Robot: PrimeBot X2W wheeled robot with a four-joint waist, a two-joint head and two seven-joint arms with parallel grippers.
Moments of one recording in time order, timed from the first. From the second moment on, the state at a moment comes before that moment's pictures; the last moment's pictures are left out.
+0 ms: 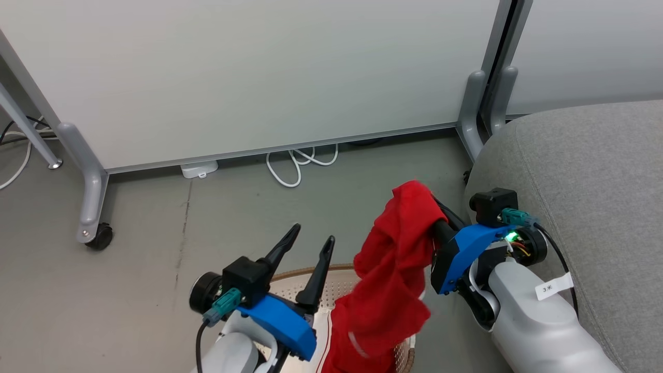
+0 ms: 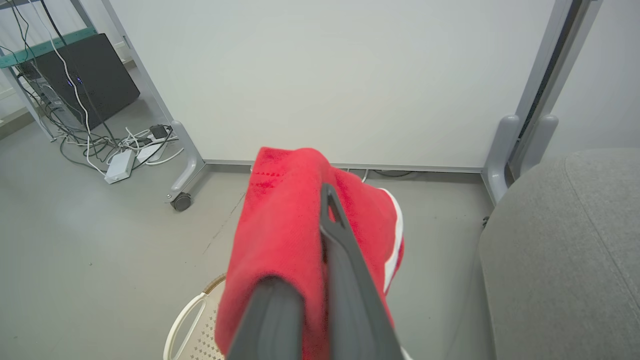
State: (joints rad) left arm -0.34 0.13 -0.64 0.47 -0.50 -0.11 -0.26; right arm -0.69 -0.08 0.50 1.02 0.50 0.13 -0.25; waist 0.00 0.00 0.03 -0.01
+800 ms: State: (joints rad) left arm -0.24 0.10 -0.49 0.44 -0.39 -0.13 -0.26; right arm -0.68 -0.09 0.48 1.00 0.50 0.13 -0.26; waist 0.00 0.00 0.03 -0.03
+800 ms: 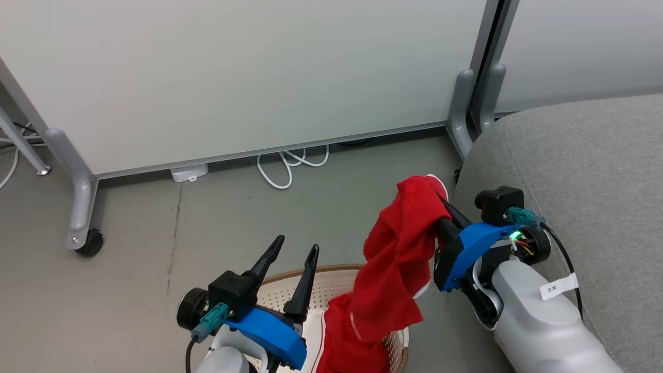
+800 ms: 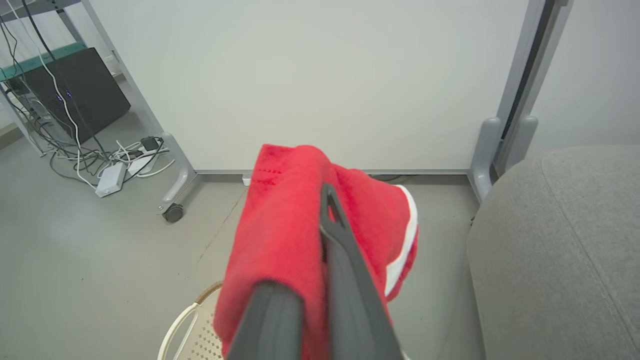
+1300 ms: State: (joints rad) left arm -0.24 0.12 -0.49 0.42 -0.40 -0.13 -0.26; right arm -0.68 -0.09 0.46 0.95 0.48 0.13 -0.26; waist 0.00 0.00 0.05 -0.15
